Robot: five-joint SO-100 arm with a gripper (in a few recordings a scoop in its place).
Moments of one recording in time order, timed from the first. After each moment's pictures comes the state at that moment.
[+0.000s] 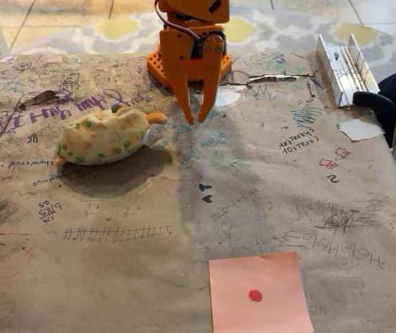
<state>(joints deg) -6.6 192.8 177.5 75.8 -74.3</state>
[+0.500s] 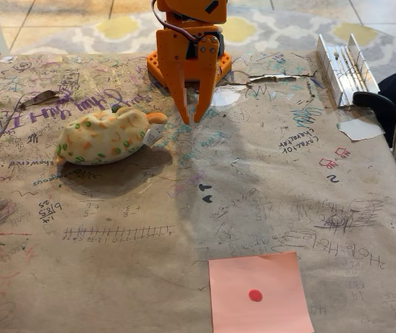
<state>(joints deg) -4.7 192.8 177.5 75.8 -72.2</state>
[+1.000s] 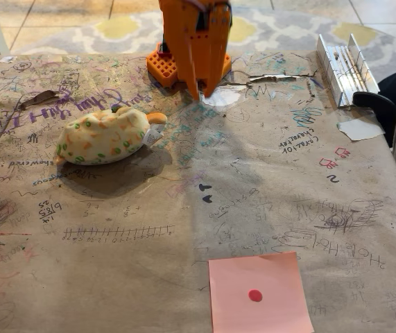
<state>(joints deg) -7.9 165.9 150.4 81.4 -75.9</state>
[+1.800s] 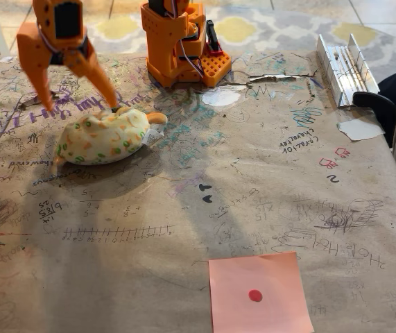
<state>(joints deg) 53.2 105.6 136.8 47.4 -138.3</state>
